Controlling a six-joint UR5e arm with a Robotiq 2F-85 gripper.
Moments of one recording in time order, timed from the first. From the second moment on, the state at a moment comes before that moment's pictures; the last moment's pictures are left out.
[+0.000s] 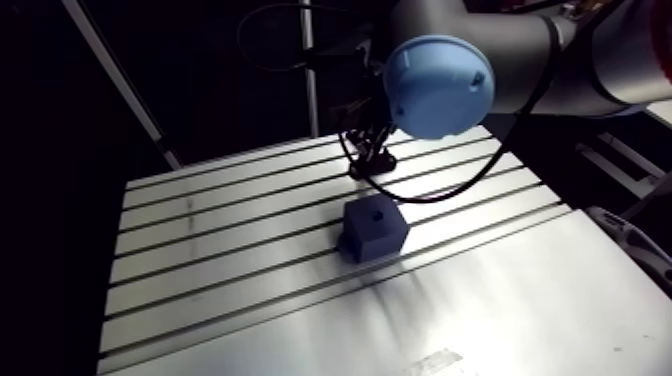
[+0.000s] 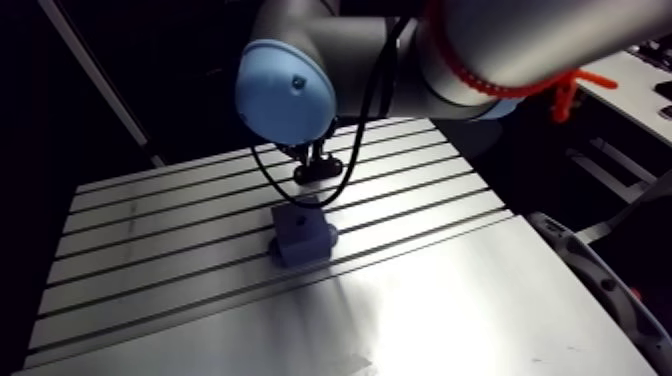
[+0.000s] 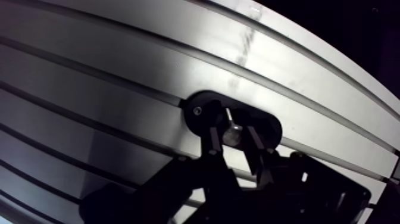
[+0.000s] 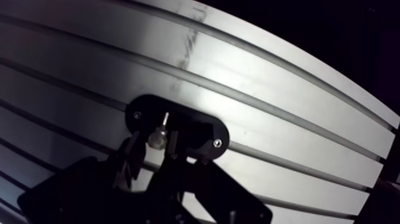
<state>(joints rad) -0.36 -1.15 1.92 -2.53 -1.50 -2.30</state>
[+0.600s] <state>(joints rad) -0.35 -1.15 1.92 -2.53 -1.51 -2.30</state>
